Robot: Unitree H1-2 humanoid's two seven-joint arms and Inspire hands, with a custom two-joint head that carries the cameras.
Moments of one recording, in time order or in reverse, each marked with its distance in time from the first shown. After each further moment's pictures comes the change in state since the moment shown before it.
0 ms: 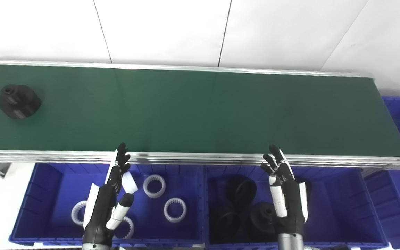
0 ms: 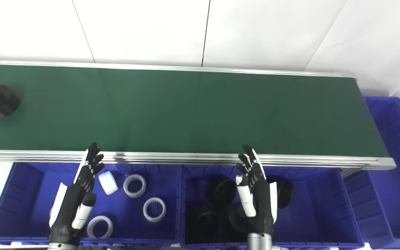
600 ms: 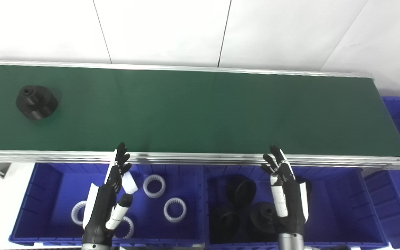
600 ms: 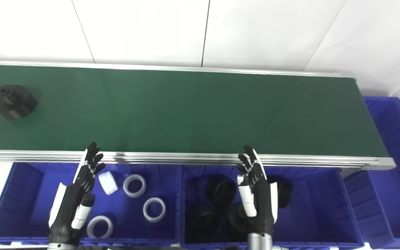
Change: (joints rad) left arm 0.000 0.001 0.000 -0.001 -0.003 -0.012 0.000; right arm 0.000 0.000 0.000 0.000 0.011 0.000 0.001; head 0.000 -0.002
